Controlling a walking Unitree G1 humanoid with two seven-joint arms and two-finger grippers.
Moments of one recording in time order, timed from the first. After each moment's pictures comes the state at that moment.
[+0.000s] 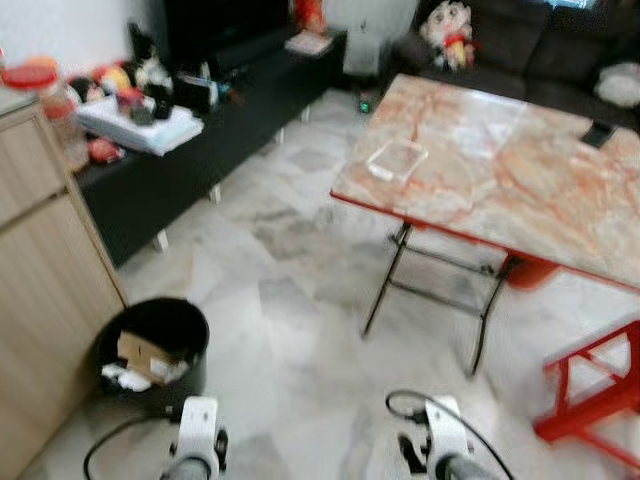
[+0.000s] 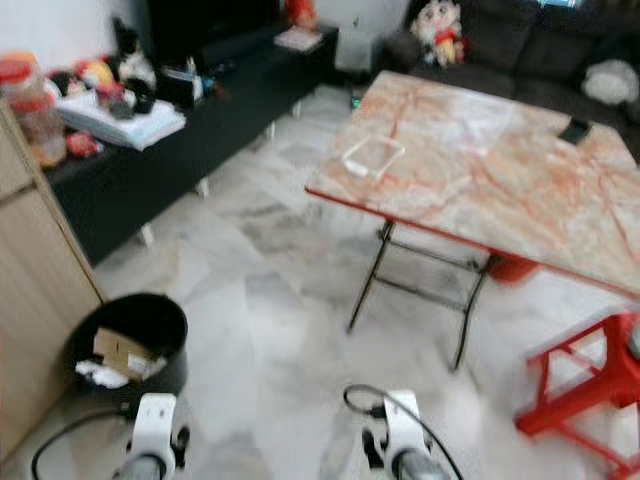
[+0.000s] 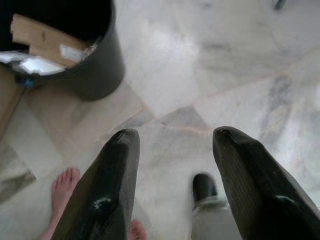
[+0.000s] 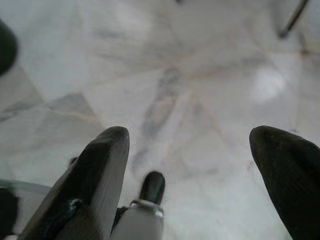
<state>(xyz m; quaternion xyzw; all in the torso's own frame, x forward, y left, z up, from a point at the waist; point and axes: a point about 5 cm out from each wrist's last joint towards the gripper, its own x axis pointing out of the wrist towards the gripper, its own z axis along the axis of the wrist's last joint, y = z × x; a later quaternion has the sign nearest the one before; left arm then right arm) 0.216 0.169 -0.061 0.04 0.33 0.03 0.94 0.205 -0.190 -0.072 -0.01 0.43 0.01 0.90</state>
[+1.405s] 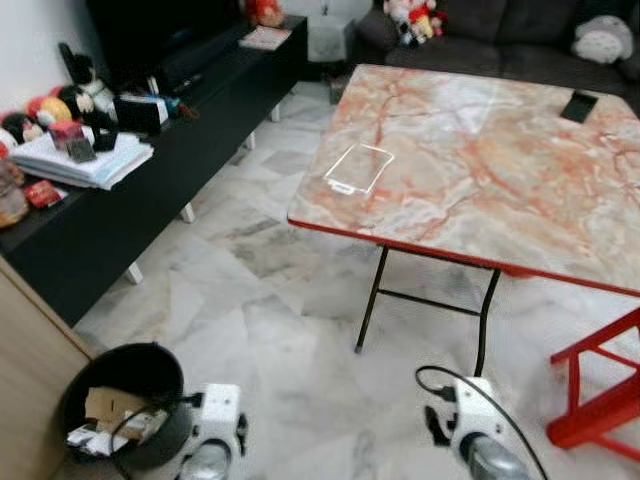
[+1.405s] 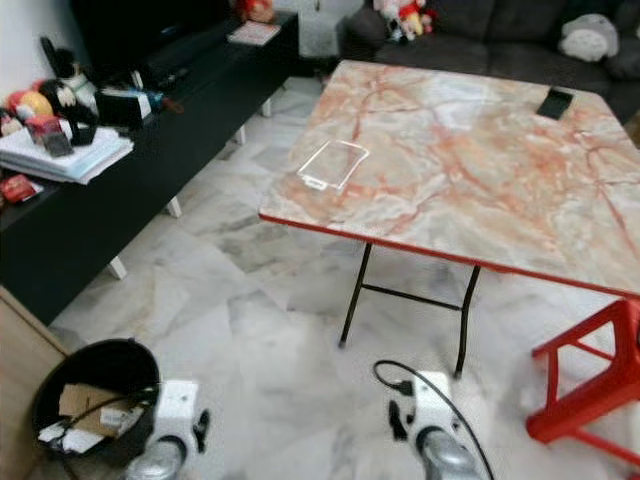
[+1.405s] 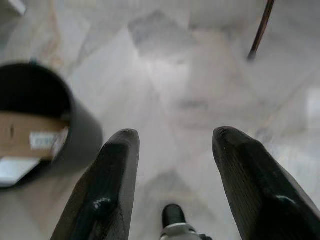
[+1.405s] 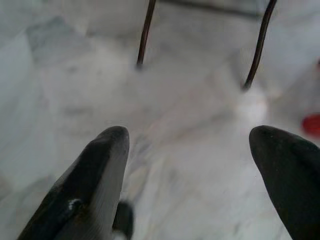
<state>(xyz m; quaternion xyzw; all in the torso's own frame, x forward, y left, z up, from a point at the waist) 0.227 0.157 -0.054 0.05 0.31 0.02 0.95 0.228 -0.208 -0.054 0.00 0.37 -0.03 0.93</state>
